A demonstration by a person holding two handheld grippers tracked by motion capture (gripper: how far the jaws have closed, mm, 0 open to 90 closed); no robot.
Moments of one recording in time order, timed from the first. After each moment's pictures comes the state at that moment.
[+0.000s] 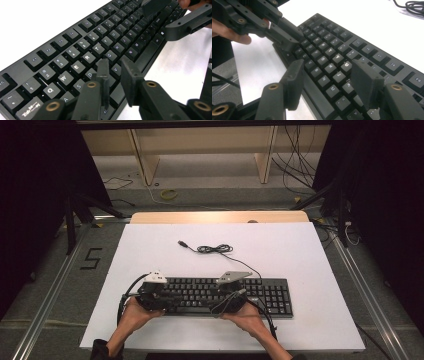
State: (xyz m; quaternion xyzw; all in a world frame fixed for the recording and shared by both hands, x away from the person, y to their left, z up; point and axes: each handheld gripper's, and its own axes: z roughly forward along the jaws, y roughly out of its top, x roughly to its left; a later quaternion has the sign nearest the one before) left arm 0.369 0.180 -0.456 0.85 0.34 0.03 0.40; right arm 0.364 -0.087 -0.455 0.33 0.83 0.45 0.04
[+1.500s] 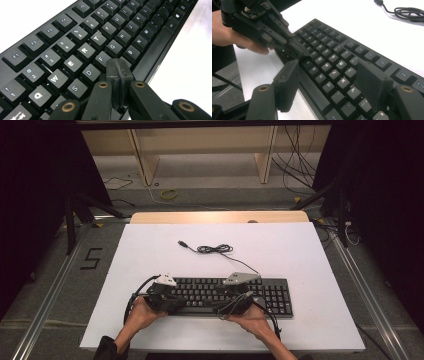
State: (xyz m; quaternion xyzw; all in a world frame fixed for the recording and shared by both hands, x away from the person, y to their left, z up) left arm 0.377 0.164 -0.474 0.87 0.33 0.03 0.36; right arm 0.357 -0.102 -0.452 0.33 0.82 0.47 0.05
